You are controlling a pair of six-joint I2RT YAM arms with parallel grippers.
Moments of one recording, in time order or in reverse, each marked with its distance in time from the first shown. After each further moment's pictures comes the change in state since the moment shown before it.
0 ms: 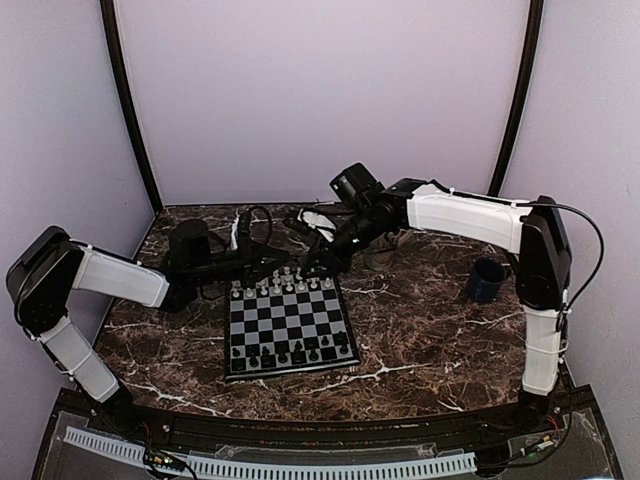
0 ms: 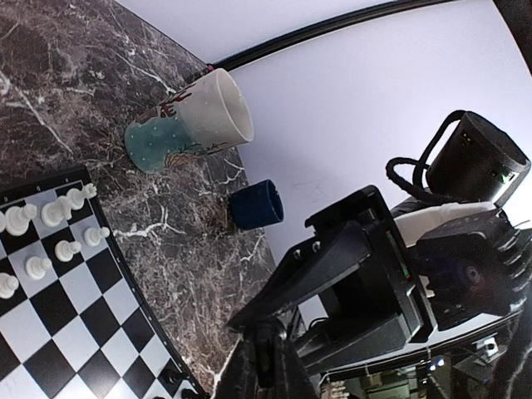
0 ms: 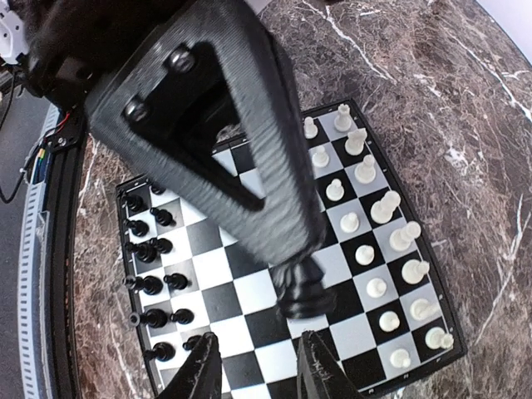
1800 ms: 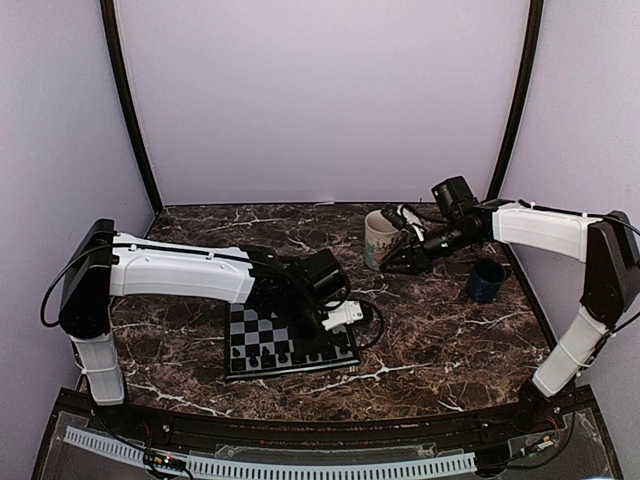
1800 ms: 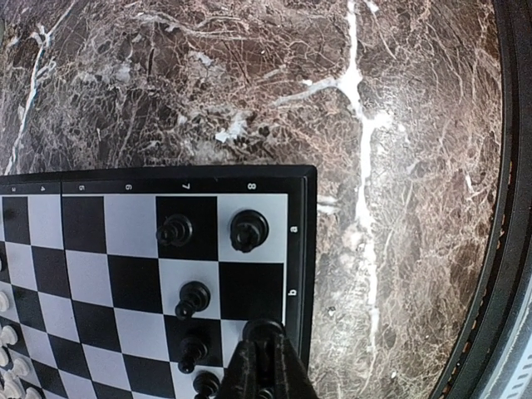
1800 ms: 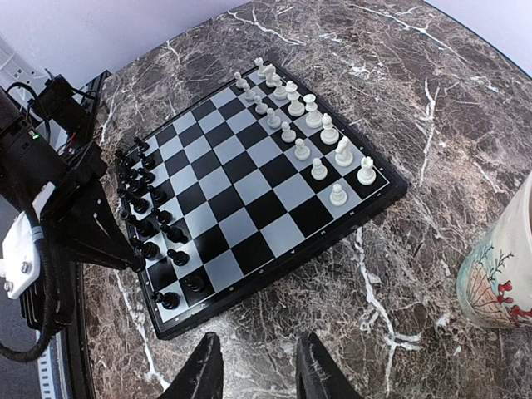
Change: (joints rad) left arm -0.560 0.288 0.758 -1.520 -0.550 1.363; right arm -0.383 -0.423 -0.633 0.192 -0.254 -0.042
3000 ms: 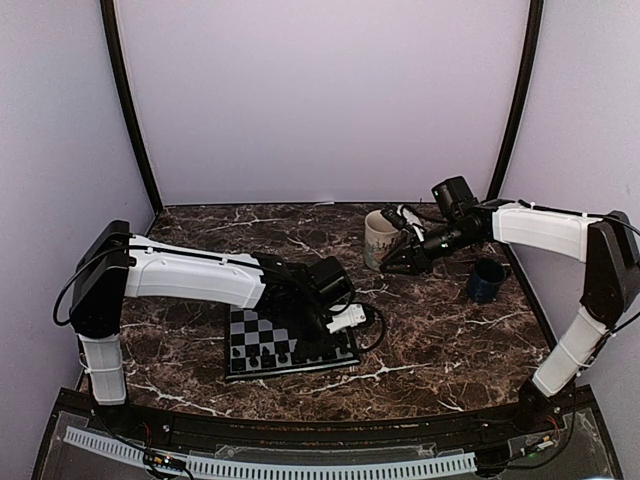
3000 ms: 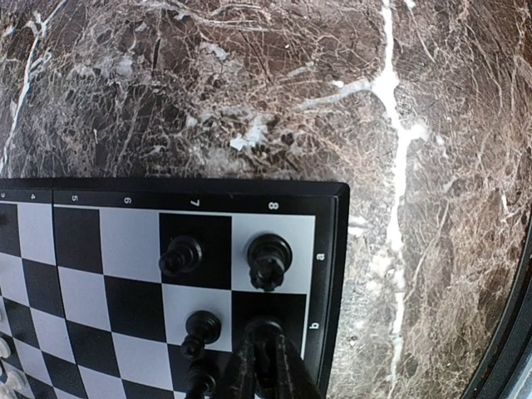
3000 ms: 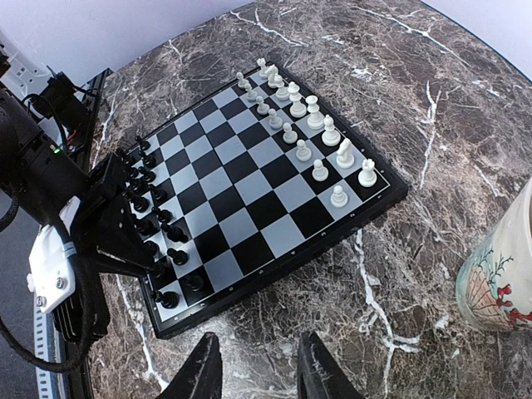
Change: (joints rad) left arm 0.000 0.059 0.000 0.056 -0.031 -0.027; right arm 0.000 0.000 0.000 0.000 -0.004 -0.014
